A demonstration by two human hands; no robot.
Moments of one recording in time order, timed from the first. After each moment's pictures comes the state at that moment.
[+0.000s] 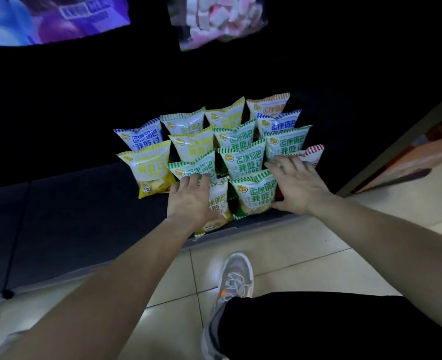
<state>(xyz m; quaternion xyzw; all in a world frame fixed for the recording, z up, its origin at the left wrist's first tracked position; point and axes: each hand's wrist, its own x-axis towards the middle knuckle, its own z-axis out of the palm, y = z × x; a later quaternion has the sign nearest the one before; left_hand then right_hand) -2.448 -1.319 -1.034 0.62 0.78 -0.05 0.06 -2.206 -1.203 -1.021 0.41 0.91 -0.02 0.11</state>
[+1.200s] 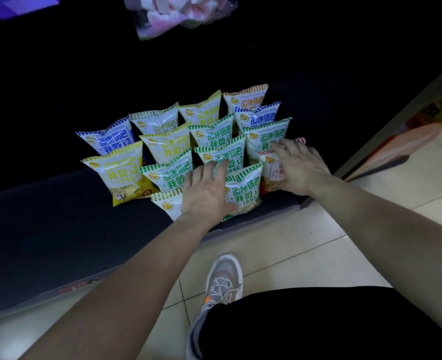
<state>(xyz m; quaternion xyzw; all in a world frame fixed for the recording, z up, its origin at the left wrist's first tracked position) -2.390 -1.276 -1.049 0.68 0.73 0.07 0.06 -2.174 -1.156 -1.027 0.50 0.86 -0.05 0.09</state>
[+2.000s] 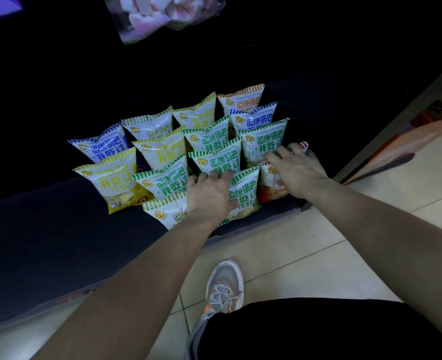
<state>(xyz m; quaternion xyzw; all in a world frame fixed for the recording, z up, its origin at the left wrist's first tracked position) -2.376 -1.247 -1.060 0.68 0.74 -0.01 0.04 -2.179 -1.146 -1.036 0.48 0.87 0.03 0.14</state>
